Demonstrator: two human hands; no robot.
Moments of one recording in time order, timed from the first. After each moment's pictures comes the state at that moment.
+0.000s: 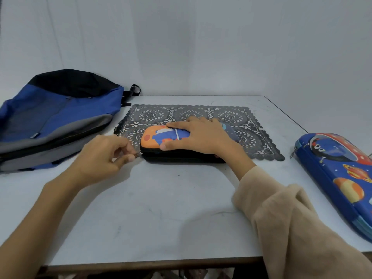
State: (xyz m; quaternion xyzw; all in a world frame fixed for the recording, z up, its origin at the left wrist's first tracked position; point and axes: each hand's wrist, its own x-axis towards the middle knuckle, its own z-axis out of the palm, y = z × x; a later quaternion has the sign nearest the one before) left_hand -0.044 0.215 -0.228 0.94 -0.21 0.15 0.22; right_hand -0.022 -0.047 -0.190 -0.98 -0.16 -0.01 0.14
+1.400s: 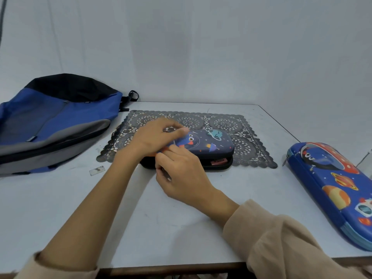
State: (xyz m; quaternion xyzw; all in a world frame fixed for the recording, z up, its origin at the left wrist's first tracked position) left_hand 0.007 0.109 -0.200 0.91 -0.21 0.06 0.34; right_hand -0.067 -0.013 -0.248 -0.83 -0.36 -0.37 0.19
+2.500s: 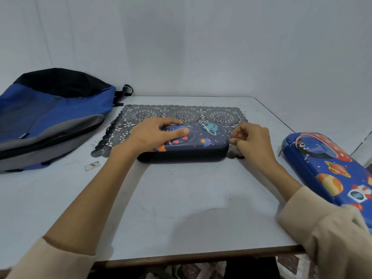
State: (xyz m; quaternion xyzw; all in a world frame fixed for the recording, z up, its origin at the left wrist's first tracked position) left_hand 0.003 0.104 -0.206 0.92 -0.18 0.04 0.35; right_hand -0.041 -0.161 -0.231 -0.89 0.03 -0.24 0.40
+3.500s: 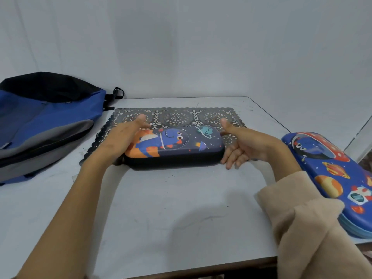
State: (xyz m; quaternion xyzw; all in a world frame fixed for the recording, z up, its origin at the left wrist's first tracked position) left_hand 0.018 0.143 -0.217 0.83 -0.07 0.01 0.56; right_hand -0.033 -0.166 -0.197 -0.81 0.08 0.17 0.56
